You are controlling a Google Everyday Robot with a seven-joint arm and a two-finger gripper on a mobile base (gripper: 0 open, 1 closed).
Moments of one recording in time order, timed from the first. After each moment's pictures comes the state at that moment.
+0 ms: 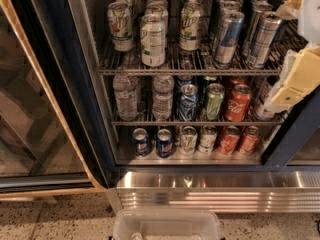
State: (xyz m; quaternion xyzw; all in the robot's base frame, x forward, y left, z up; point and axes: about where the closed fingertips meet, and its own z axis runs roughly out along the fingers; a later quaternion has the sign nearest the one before) arm 0.446 -0.195 1.023 -0.59 0.76 -0.07 0.26
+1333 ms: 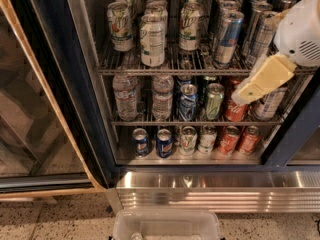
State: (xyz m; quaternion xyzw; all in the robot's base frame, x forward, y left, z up) arm 0.488 -0.182 0.994 -0.50 0.79 -0.02 0.34
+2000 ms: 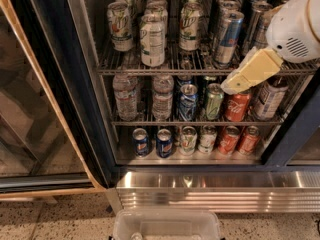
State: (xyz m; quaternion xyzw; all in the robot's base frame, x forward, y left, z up) arm 0.510 -0.175 0.999 -0.46 0.80 -0.02 0.39
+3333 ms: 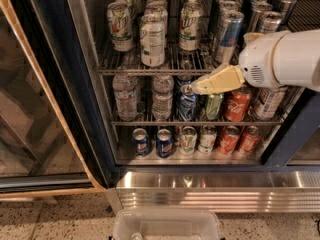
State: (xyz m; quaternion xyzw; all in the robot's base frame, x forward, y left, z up) arm 0.544 -0.141 0.958 -0.36 0.78 0.07 0.50
